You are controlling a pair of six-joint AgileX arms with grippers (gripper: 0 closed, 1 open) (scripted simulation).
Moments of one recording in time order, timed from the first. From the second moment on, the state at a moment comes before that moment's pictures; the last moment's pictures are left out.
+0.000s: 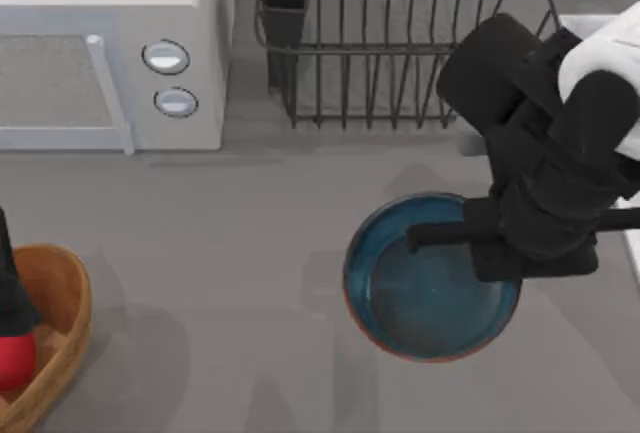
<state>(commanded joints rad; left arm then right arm) 0.00 0.00 0.00 0.00 0.00 0.00 0.70 1.59 1.25 -1.08 0.10 0.61</state>
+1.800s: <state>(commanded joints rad) 0.00 0.00 0.00 0.00 0.00 0.00 0.88 1.71 1.41 0.27 0.91 0.03</state>
